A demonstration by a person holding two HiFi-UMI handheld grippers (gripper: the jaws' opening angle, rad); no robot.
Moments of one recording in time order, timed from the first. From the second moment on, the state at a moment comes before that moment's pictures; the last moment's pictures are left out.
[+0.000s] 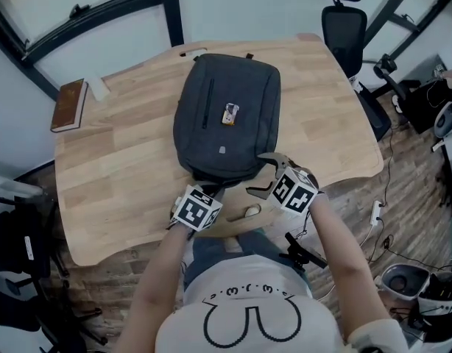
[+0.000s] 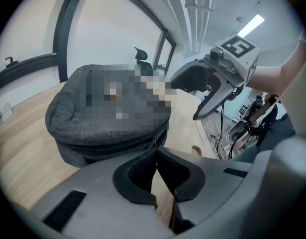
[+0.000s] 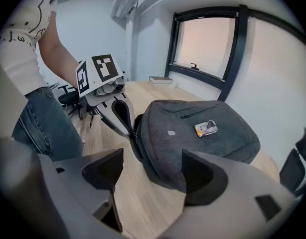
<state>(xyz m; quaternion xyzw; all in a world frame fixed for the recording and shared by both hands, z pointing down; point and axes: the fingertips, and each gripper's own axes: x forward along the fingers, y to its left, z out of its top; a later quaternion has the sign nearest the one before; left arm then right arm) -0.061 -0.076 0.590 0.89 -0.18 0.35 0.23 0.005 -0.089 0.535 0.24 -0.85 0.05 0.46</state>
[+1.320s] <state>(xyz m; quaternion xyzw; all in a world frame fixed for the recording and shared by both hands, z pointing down) -0.130 -0.108 0.599 0.87 -0.20 0.42 0.14 -0.013 -0.092 0.586 0.15 -0.81 0.03 0.56</state>
